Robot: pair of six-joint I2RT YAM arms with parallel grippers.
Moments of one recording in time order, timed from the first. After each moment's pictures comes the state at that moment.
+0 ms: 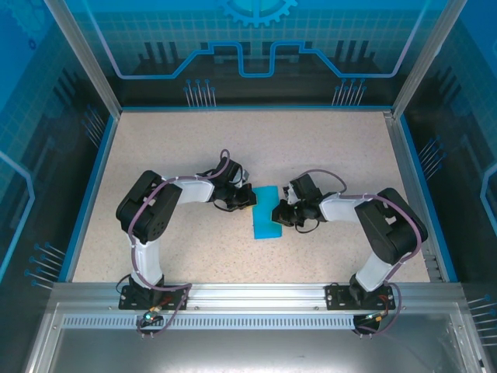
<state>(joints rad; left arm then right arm) -0.49 1.94 1.03 -0.13 0.51 -0.77 0.51 1.68 0.70 -0.07 -0.49 0.76</state>
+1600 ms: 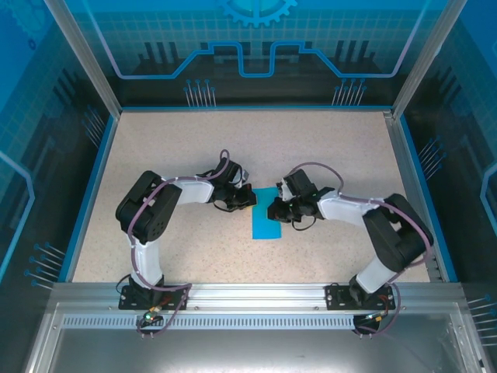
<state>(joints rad) -0.49 1.94 1.02 -0.11 0.51 -0.77 0.57 1.64 0.79 -0.20 -0.42 0.68</state>
